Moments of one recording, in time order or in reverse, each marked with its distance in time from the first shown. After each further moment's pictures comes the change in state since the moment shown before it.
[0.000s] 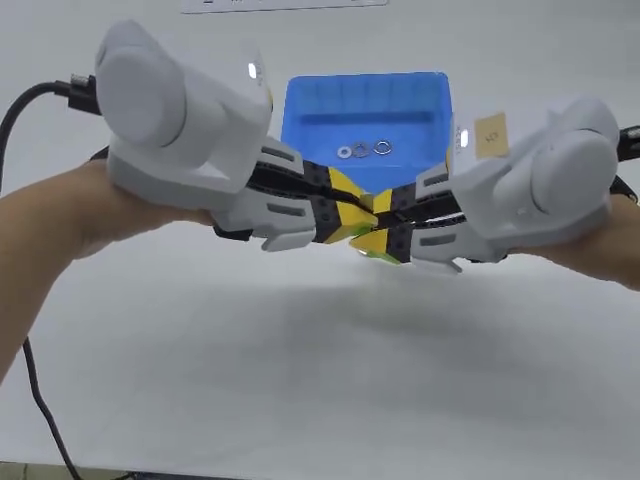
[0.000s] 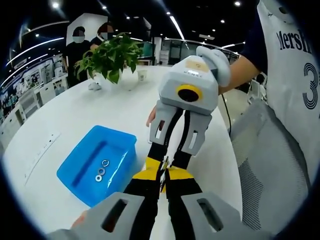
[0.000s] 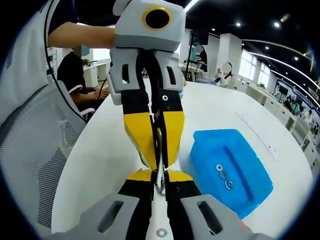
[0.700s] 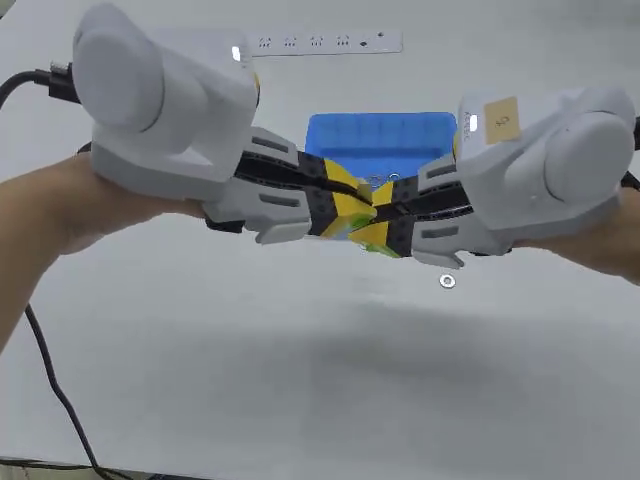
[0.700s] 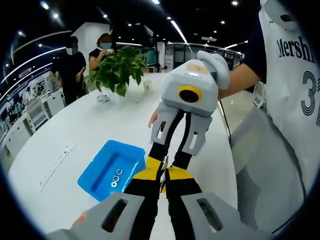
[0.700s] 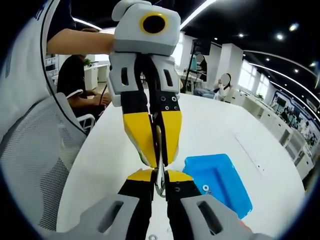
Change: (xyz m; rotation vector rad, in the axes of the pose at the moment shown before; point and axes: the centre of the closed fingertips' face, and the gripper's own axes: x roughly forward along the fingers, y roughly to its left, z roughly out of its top) left arm -0.037 -0.002 0.038 0.044 -0.039 0.076; right arm -0.019 -0.008 0.048 -0.069 -0.046 -0.038
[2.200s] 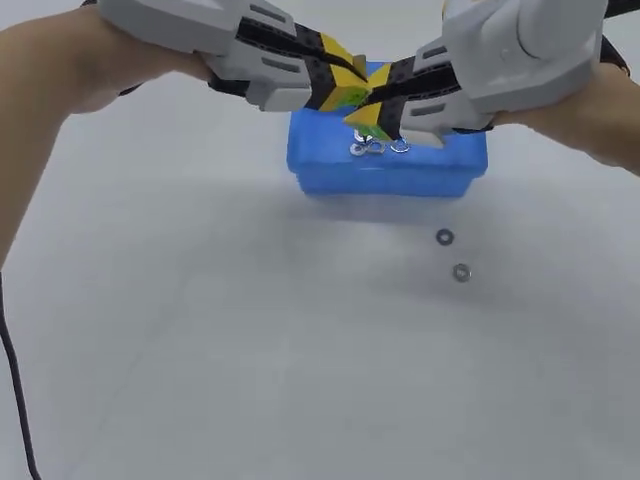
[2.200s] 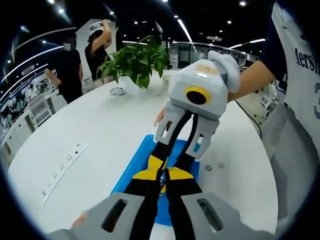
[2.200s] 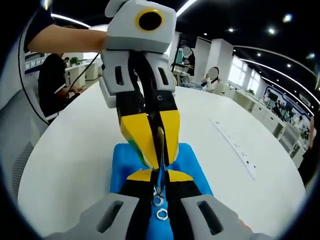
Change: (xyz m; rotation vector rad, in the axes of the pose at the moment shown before) left arm 0.045 0.128 -0.038 -0.015 0.008 0.027; right arm 0.055 -0.117 -0.051 0.032 0.028 -0.076
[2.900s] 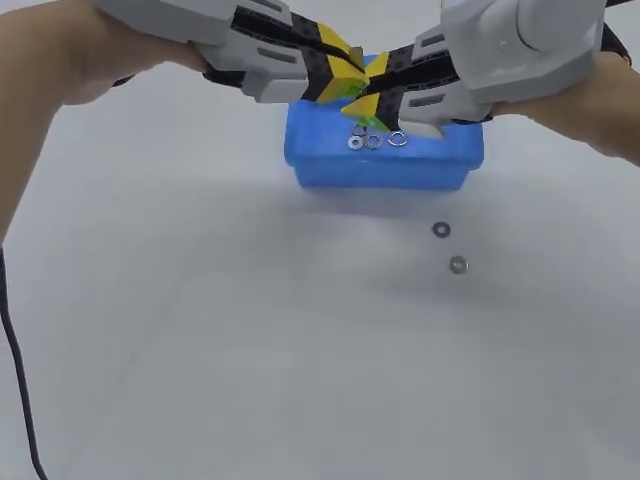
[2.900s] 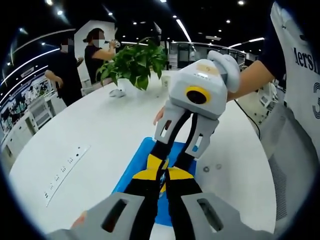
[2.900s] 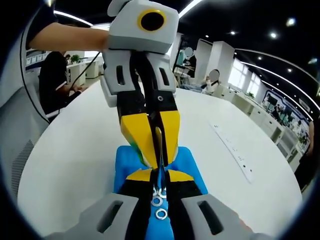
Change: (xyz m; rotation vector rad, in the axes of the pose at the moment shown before) left arm -0.009 -0.011 0.013 0.021 -0.005 0.003; right arm -0.012 0.004 0.012 -0.042 -0.006 -0.010
